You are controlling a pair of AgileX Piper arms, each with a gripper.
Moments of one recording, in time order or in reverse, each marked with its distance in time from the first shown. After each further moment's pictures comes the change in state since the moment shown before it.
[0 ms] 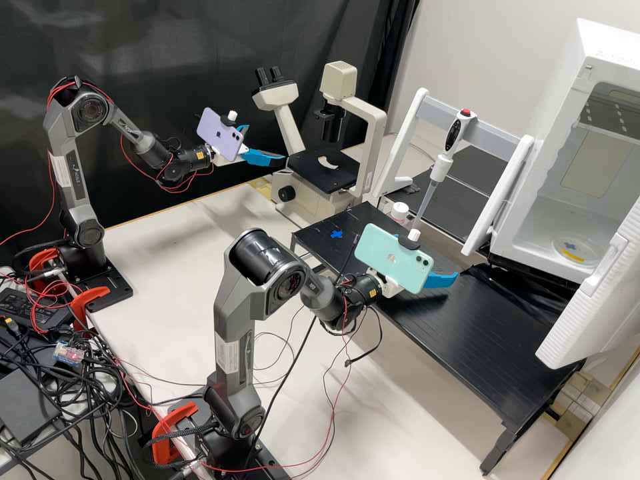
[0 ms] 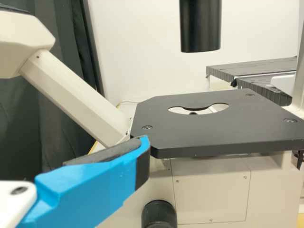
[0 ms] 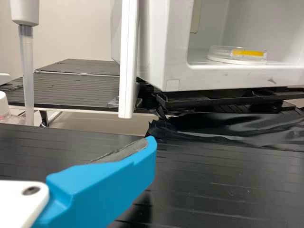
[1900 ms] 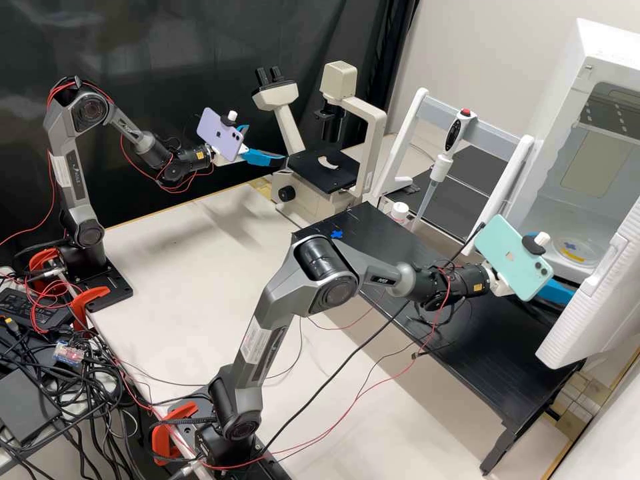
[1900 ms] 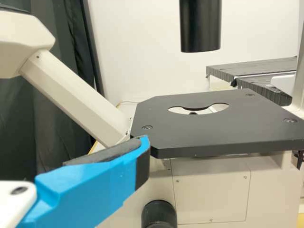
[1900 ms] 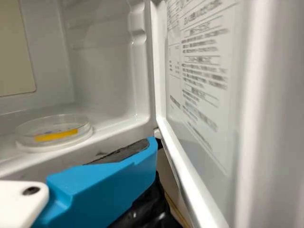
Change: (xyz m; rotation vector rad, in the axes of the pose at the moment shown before) left arm 0.000 0.000 0.000 0.000 0.000 0.000; right arm 0.130 0.151 0.050 0.098 -0.225 0.381
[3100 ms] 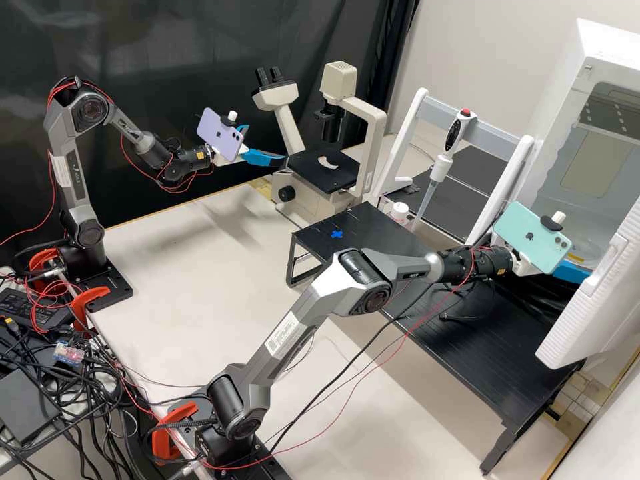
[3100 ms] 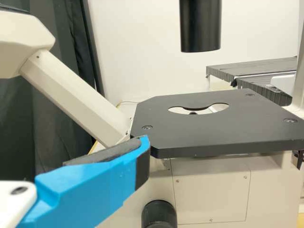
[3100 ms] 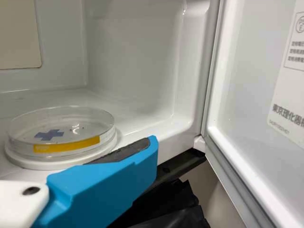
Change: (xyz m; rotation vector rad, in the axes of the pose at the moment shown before) left arm 0.000 0.000 0.000 0.000 0.000 0.000; right arm 0.076 -0.051 -0.017 -0.104 -0.036 -0.078
